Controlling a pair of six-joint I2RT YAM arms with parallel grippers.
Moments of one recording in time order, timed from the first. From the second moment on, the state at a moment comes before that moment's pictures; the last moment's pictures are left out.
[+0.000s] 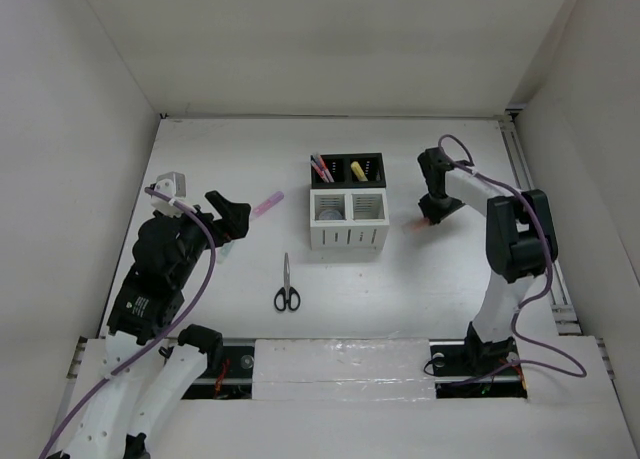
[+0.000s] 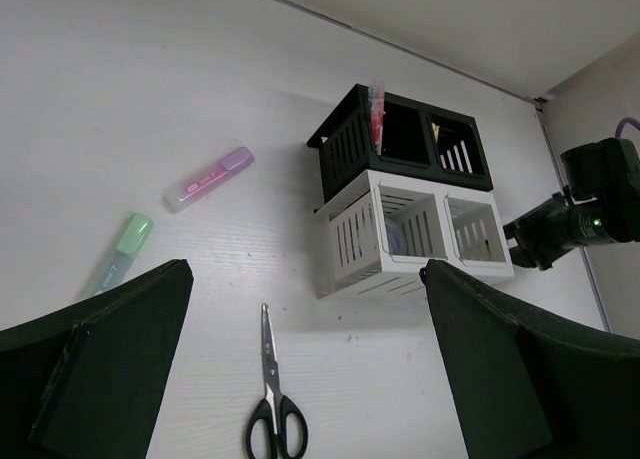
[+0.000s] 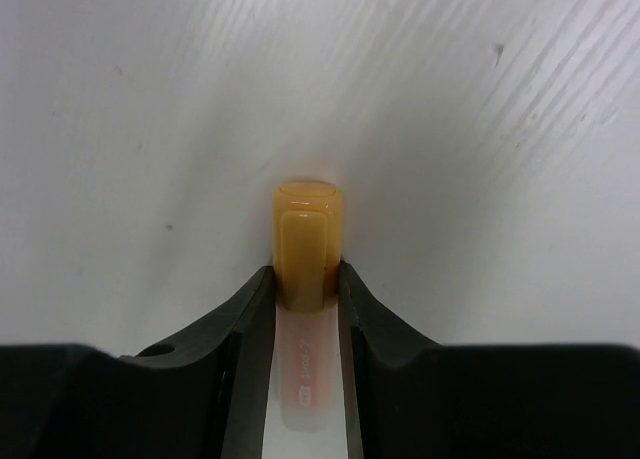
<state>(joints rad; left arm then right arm) -0.32 0.55 0.87 -0.57 -0.09 -0.53 0.21 1.89 1.28 -0.76 0.38 1.27</state>
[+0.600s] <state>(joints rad) -0.32 0.60 0.87 -0.57 -0.13 -0.53 0.29 1.27 1.12 0.09 0.50 0.38</state>
